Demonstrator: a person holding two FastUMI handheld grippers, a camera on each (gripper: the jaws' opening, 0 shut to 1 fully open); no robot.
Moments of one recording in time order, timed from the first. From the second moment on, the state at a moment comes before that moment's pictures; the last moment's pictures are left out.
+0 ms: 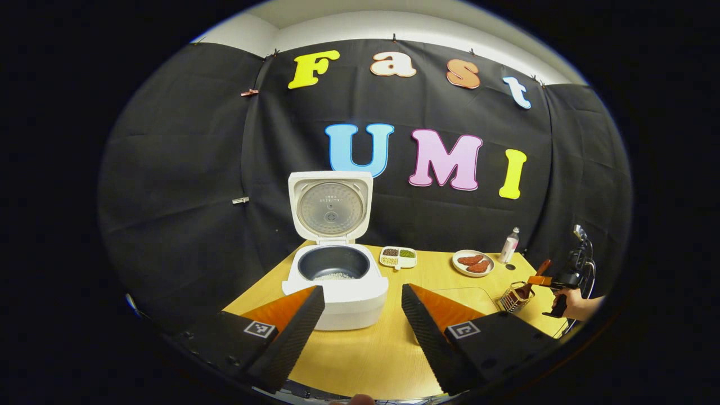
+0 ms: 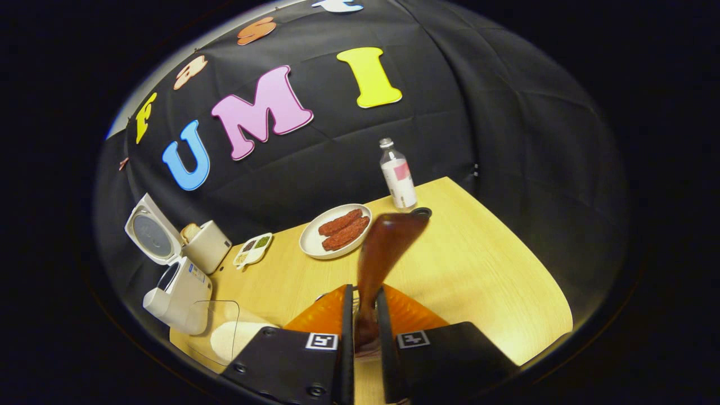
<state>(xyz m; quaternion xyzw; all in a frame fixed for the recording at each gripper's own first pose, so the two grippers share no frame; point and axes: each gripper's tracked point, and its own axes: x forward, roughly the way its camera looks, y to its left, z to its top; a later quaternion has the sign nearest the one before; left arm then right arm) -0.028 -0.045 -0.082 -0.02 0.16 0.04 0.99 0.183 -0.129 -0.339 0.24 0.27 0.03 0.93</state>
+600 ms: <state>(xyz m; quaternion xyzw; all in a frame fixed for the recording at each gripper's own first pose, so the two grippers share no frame) 0.008 -0.005 -0.038 -0.04 0.11 0.01 0.99 0.099 -0.155 -0.237 0.21 0.23 -0.03 0.95</state>
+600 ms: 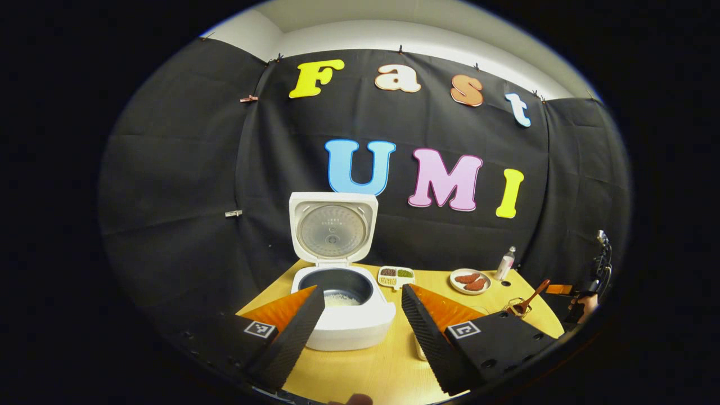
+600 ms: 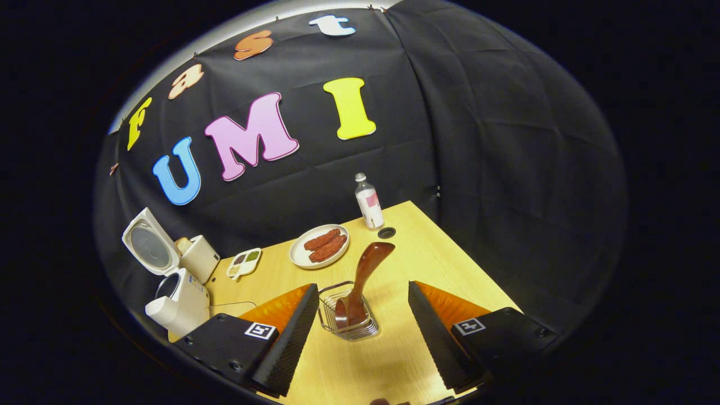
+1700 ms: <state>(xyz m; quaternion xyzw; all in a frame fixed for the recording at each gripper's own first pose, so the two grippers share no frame) 0.257 0.065 0.059 -0.01 -0.03 0.01 1.00 -0.002 -0.051 -0.074 0.07 0.14 -0.01 0.99</state>
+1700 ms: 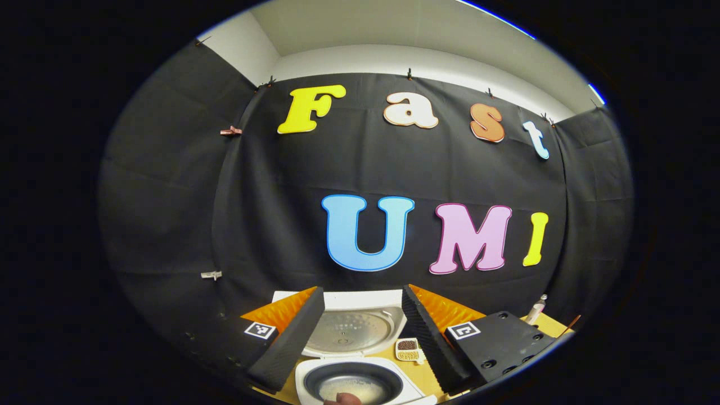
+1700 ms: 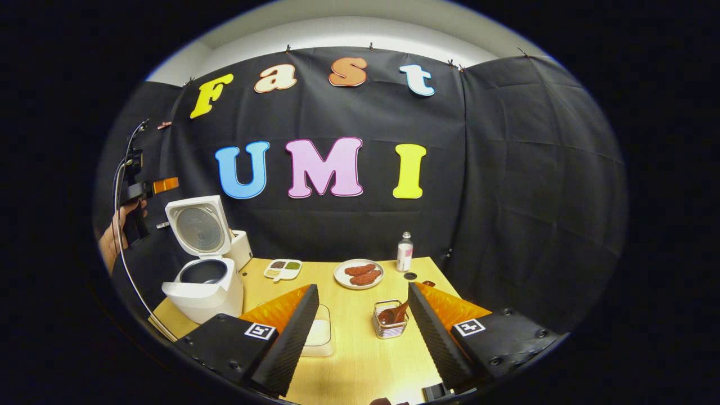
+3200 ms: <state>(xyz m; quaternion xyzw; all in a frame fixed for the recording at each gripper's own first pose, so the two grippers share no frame) 0.310 0.080 -0.035 0.01 0.09 0.07 0.99 -0.046 -0.067 -0.104 0.10 0.19 -0.02 0.98</state>
